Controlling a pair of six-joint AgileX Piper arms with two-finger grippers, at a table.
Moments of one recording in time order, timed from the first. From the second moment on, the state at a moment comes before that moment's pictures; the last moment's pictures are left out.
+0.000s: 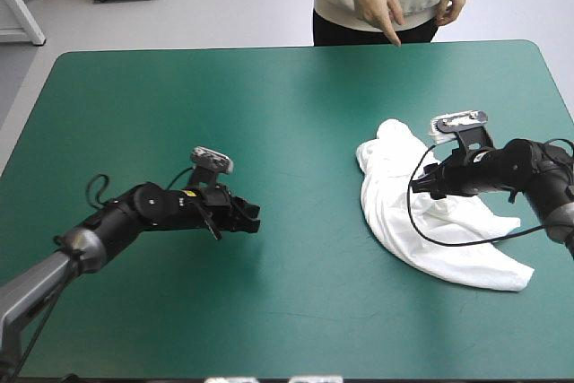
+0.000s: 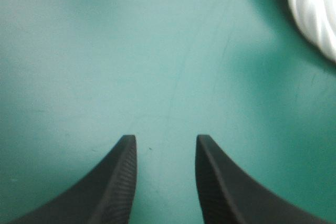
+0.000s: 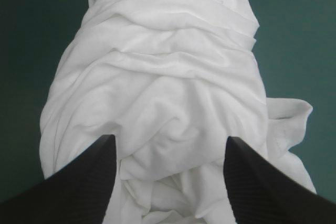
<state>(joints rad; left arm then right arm) -0.39 1.36 -0.81 -0.77 0.49 0.67 0.06 1.35 -1.03 0.31 0.76 -0.40</state>
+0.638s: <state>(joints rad) -0.11 0.70 -0.90 -0.07 0.76 0.15 0.06 1.37 -1.03 0.18 0.78 -0.25</state>
